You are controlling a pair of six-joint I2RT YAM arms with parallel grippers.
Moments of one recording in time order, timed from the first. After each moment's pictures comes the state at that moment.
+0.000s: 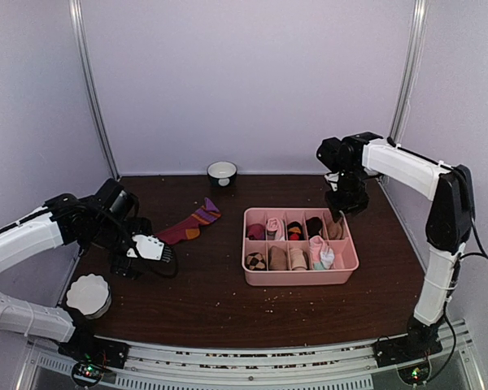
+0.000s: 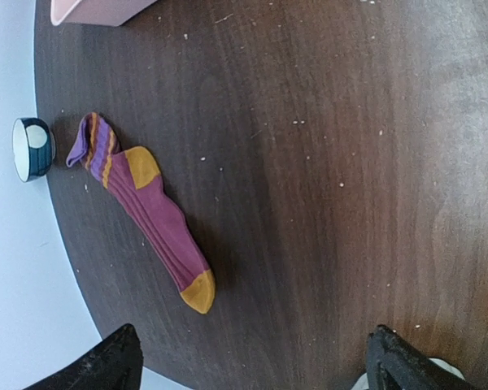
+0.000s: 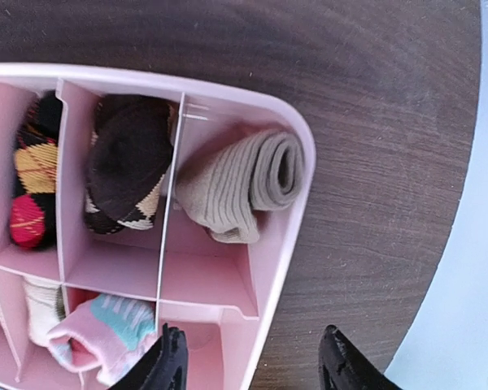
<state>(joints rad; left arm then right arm) -0.65 1.10 0.92 -0.89 -0.08 1.15 0.46 1.90 1.74 -1.29 0.24 0.26</state>
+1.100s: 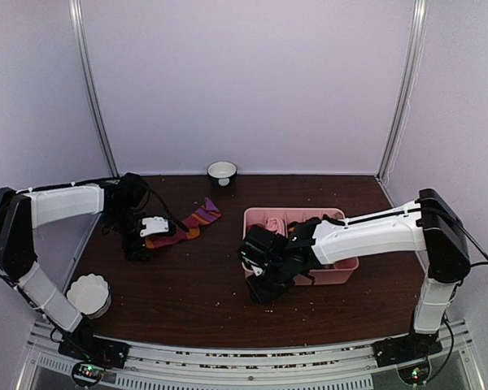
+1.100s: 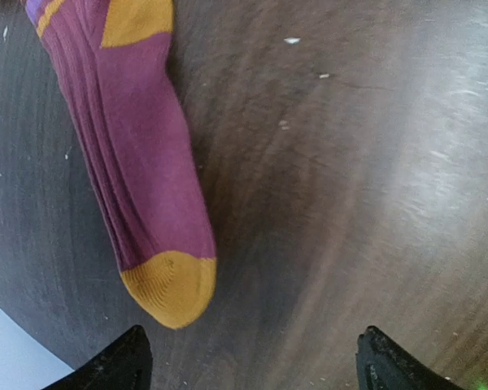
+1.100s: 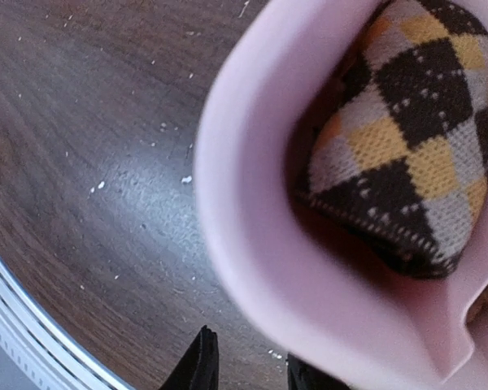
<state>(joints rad) -0.35 1.57 1.05 -0.78 -0.02 0.95 1.13 1.87 1.30 -0.63 0.00 0.57</state>
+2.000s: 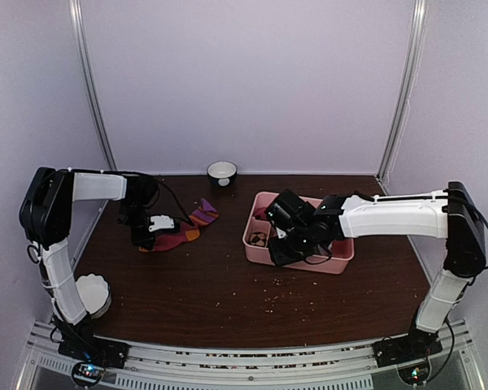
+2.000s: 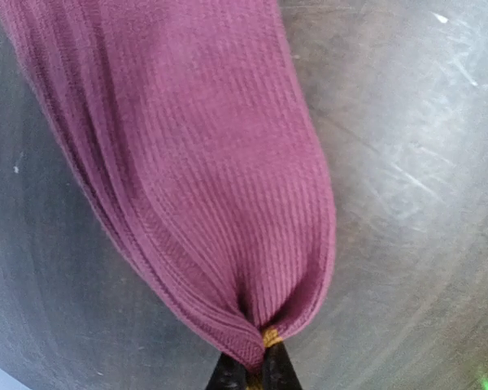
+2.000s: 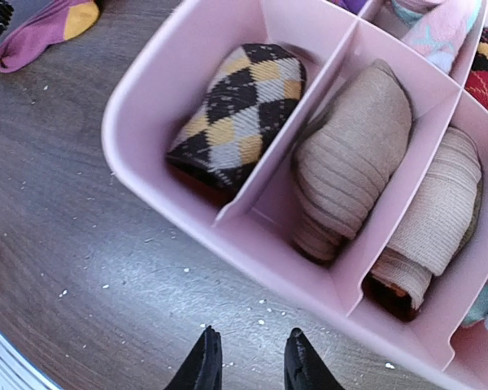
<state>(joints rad) -0.28 1.93 1.30 -0.84 -0.02 0.96 0.95 1.74 1.27 -0.61 0.15 0.58</state>
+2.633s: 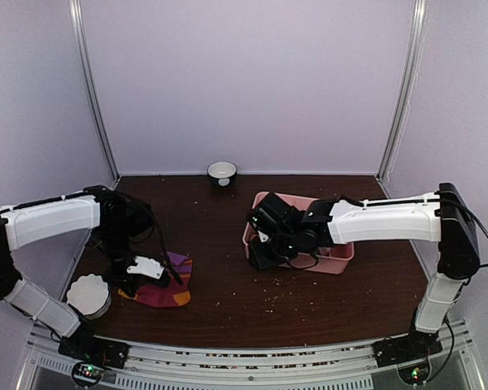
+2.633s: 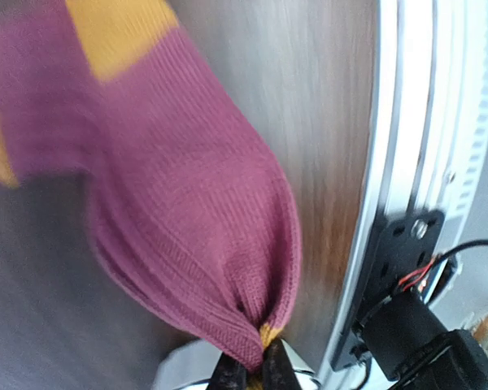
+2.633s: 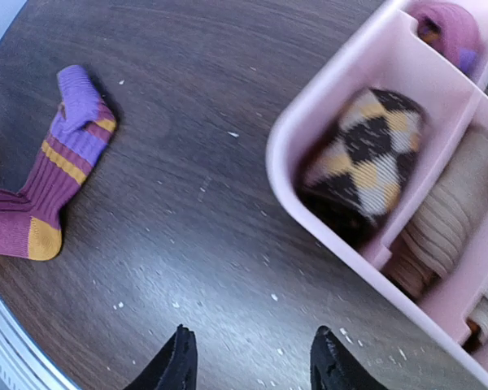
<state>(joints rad) -0.58 1.42 0.99 -1.32 0.11 1.03 1.04 1.79 1.33 -0.54 0.15 0.54</state>
